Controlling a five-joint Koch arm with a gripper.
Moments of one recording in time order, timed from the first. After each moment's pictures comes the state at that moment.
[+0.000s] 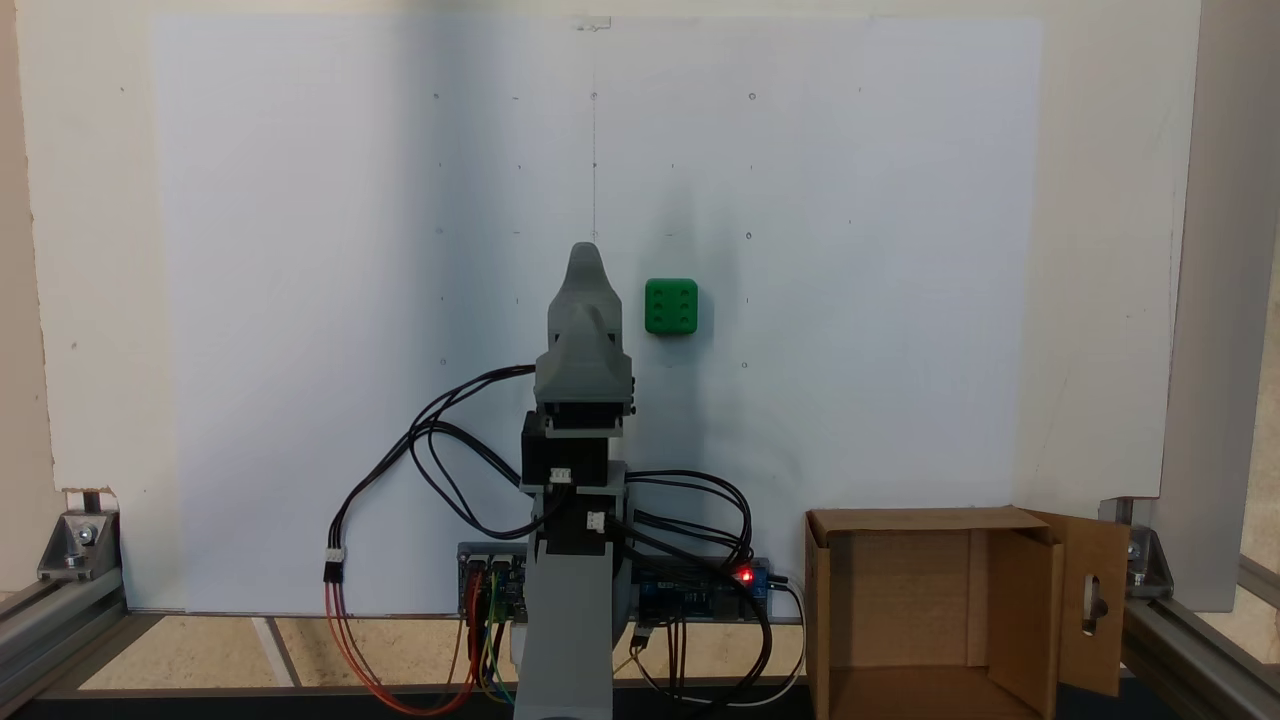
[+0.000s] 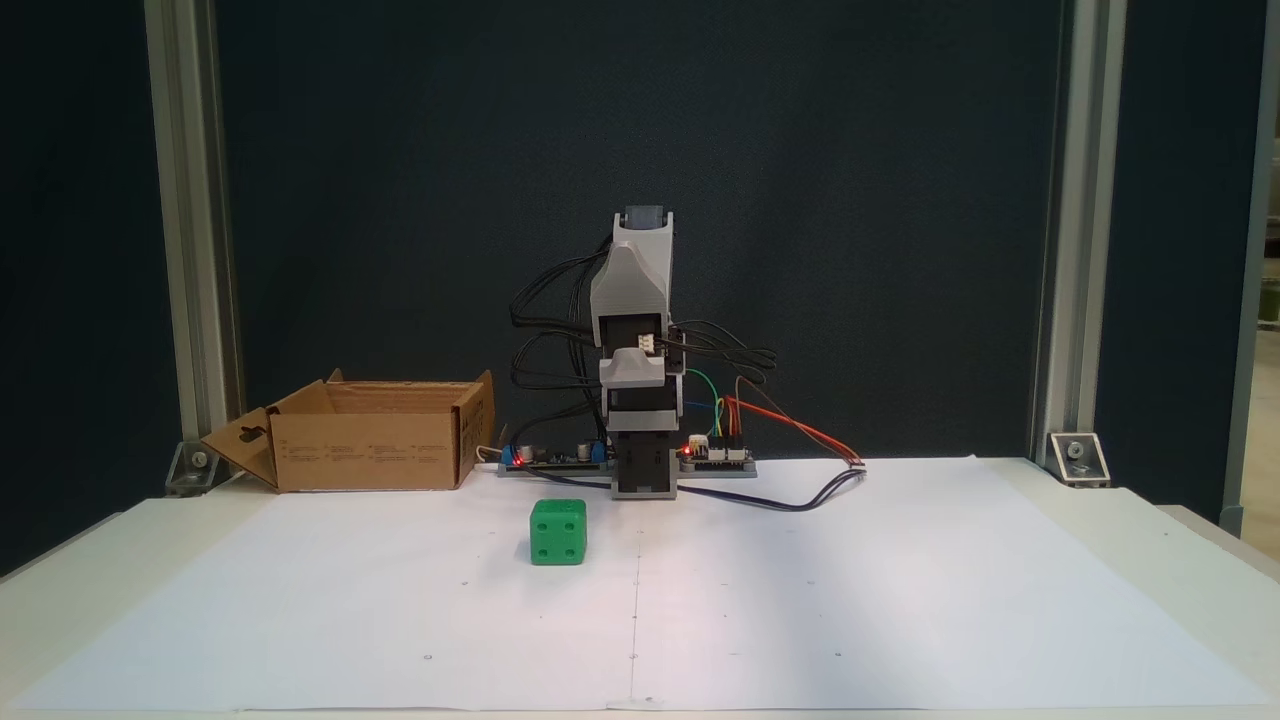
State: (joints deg) arm 1.0 129.5 176.4 -92.0 1.8
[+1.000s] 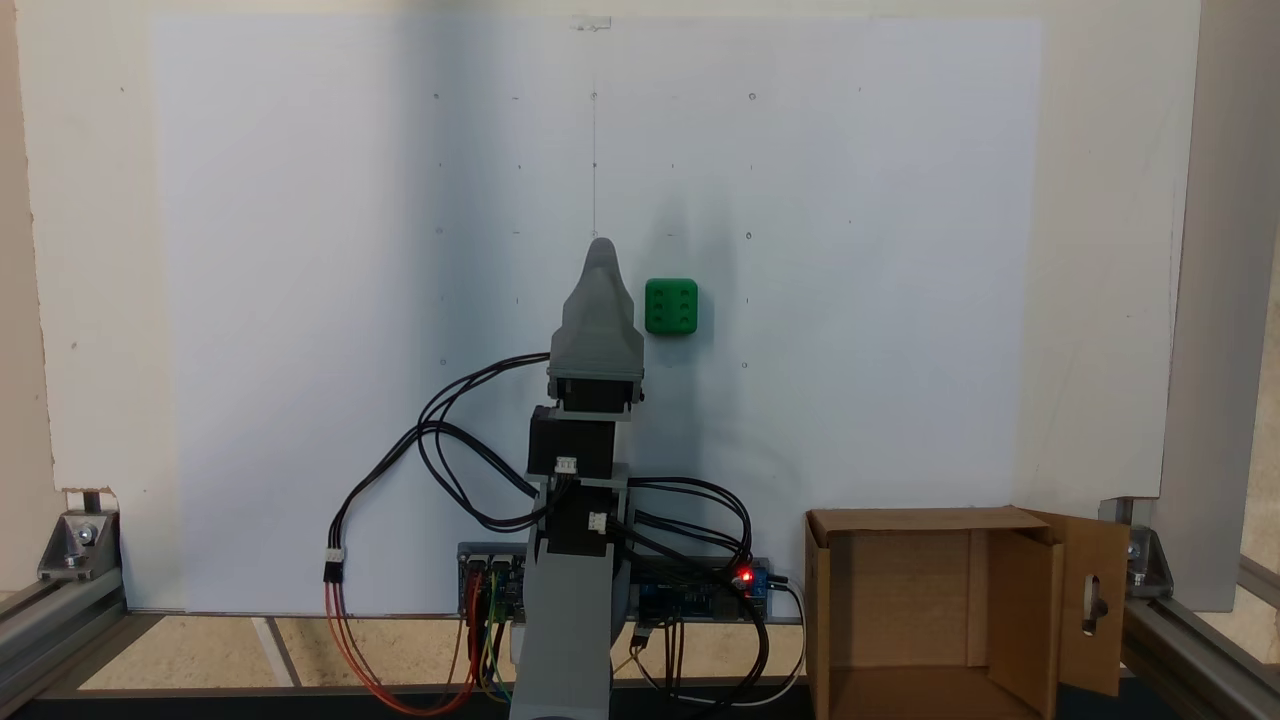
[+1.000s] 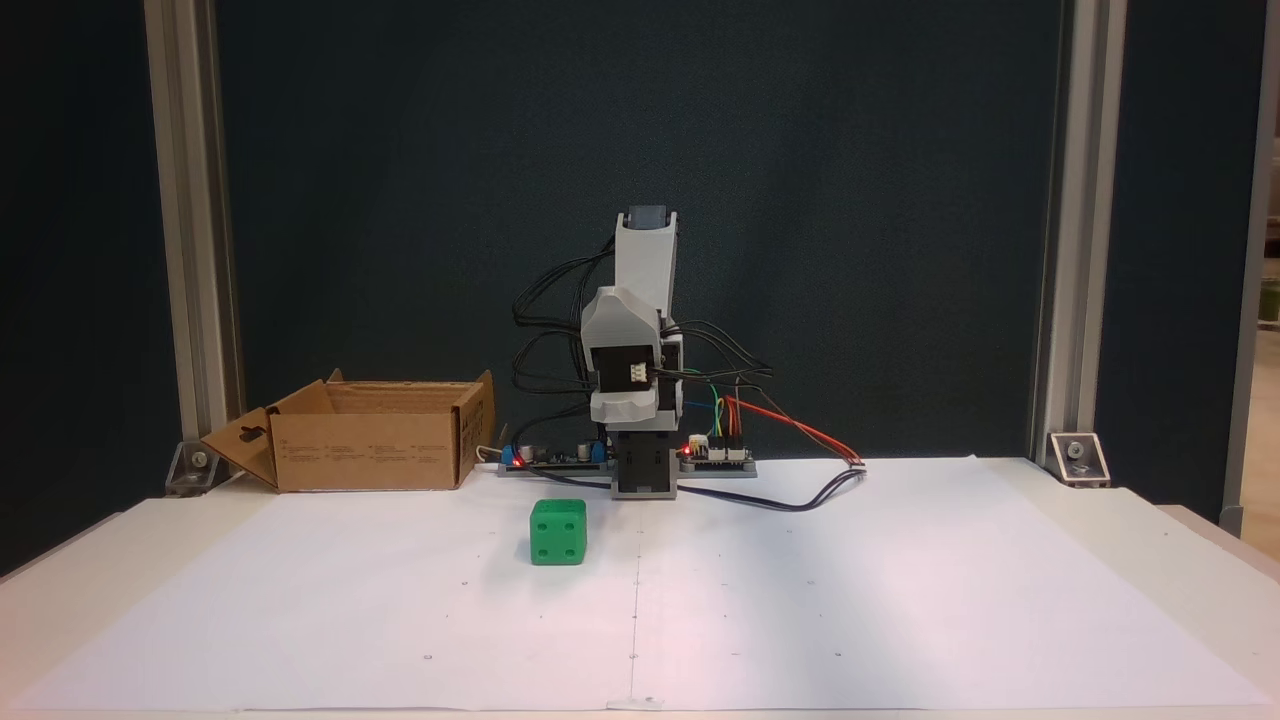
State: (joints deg) arm 3.3 129.5 176.4 -80.3 1.8
